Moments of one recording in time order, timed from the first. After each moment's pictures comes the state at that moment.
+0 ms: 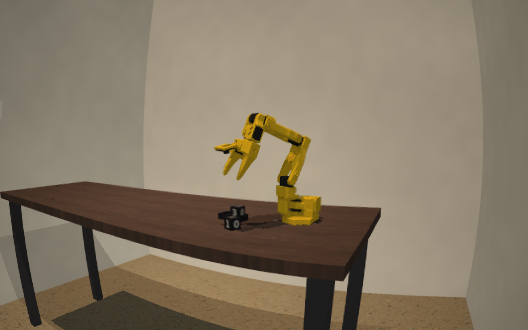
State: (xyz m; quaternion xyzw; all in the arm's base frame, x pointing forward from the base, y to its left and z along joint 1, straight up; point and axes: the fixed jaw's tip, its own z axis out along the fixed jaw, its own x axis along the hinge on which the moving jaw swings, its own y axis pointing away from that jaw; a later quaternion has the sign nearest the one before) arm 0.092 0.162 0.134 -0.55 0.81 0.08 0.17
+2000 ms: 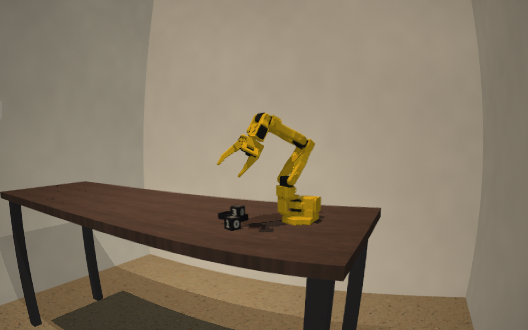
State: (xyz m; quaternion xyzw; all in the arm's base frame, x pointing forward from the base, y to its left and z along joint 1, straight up) arm 0.096 0.153 0.141 -0.86 0.45 -0.02 0.25
